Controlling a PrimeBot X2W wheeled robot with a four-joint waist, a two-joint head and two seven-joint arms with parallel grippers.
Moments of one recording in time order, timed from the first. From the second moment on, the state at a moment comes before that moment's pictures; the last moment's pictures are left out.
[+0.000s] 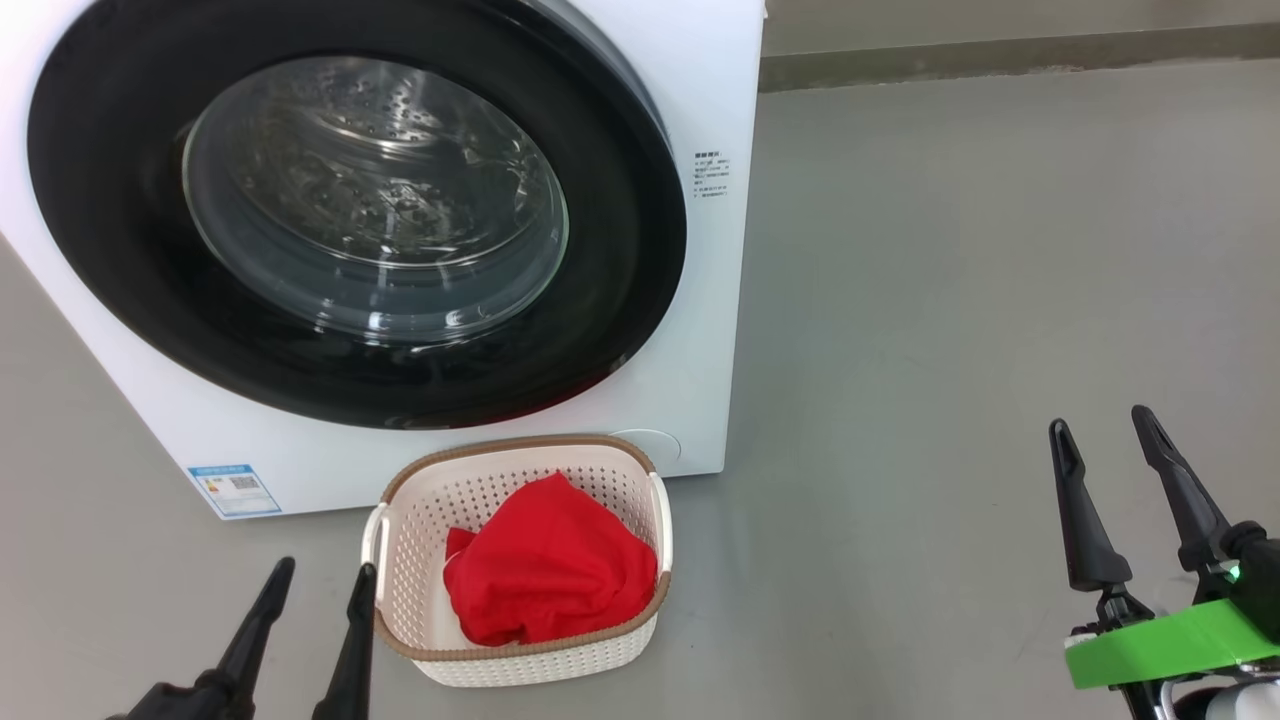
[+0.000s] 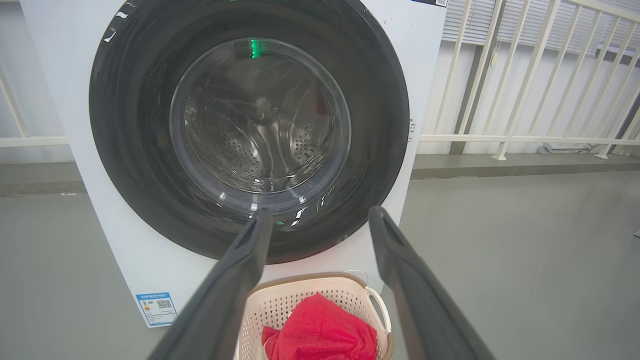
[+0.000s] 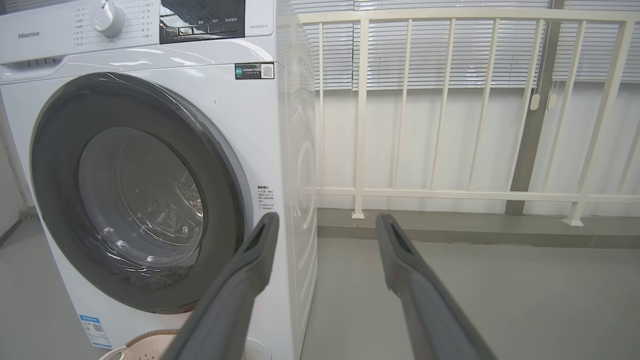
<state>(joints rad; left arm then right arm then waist) 0.03 0.15 -0.03 0.13 -0.27 -0.13 -0.25 -0.01 -0.13 -0.08 0.07 0.28 0.13 -0.26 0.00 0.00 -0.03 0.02</state>
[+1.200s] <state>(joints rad) 0.07 0.10 -0.01 0.22 -0.37 -0.12 -0.22 0.07 -0.08 -0.08 0.16 0.38 0.13 -0.23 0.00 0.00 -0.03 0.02</state>
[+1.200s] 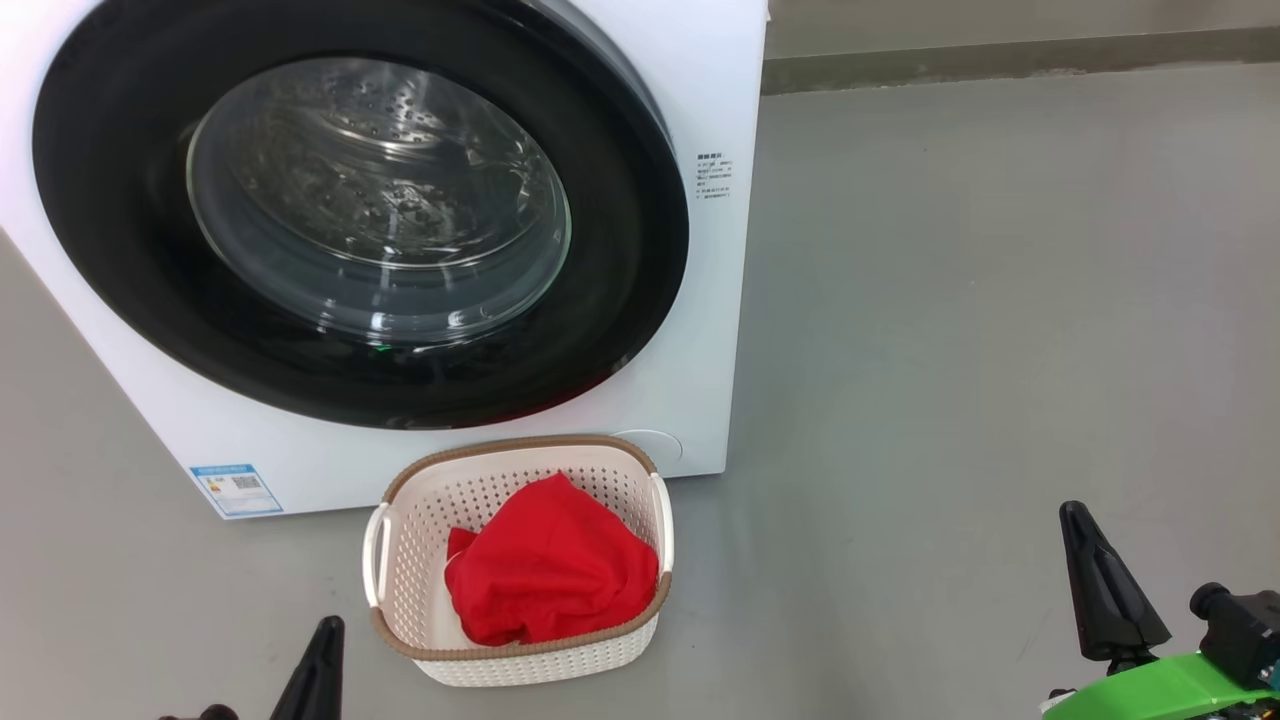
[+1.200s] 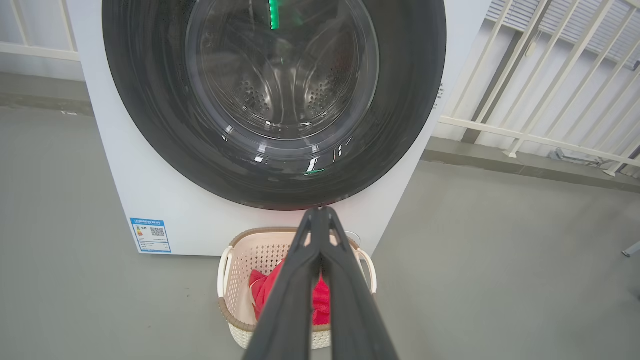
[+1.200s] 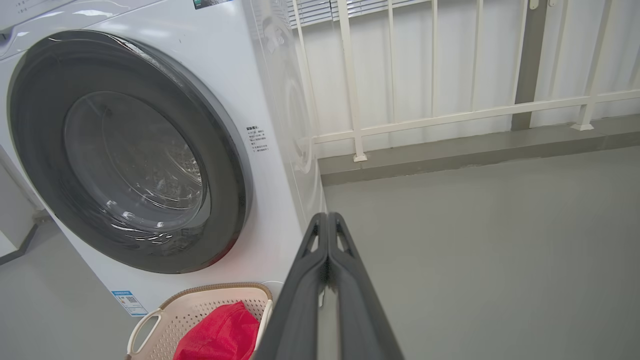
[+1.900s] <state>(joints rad) 0.06 0.09 0.00 0.23 -0.59 -0.12 -0.16 0.06 -0.07 -0.08 0.18 0.60 0.13 -0.17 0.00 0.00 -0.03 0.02</state>
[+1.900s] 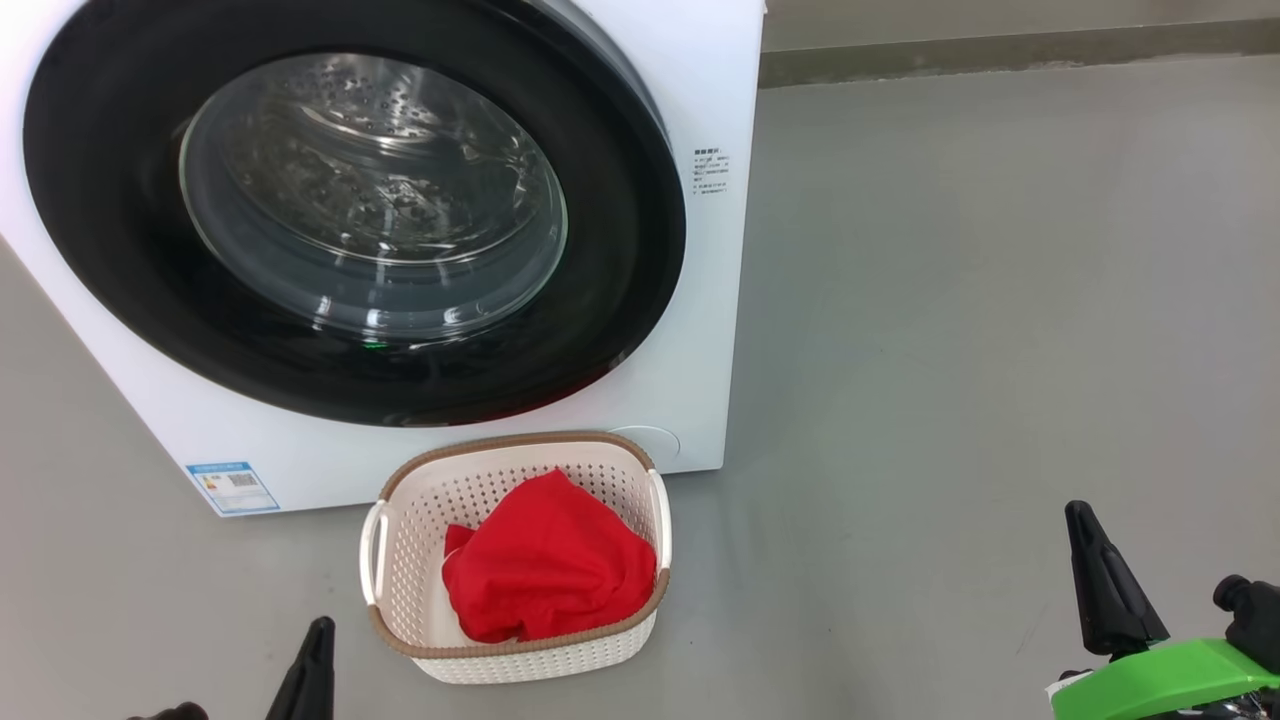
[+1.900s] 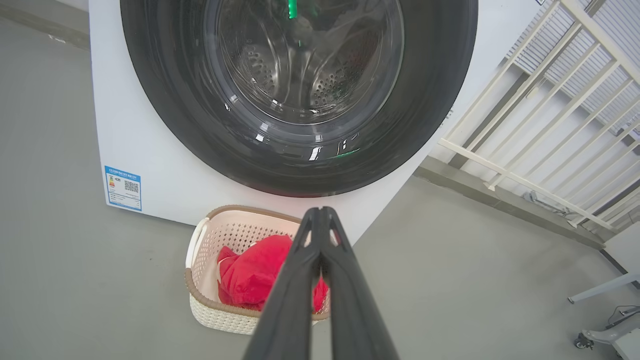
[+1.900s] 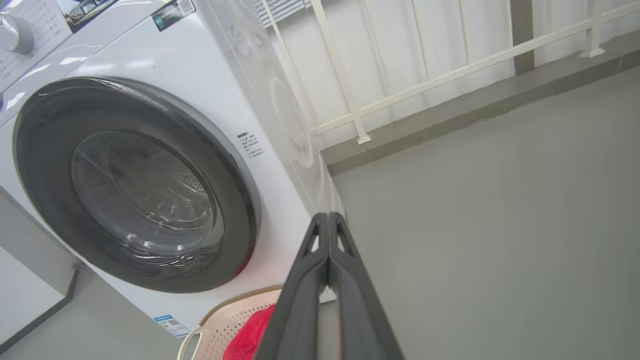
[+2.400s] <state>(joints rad) 0.04 0.08 0.02 0.23 -0.74 -0.12 -0.12 0.04 -0.07 -0.09 0.19 0.75 0.13 -0.12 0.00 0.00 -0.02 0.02</state>
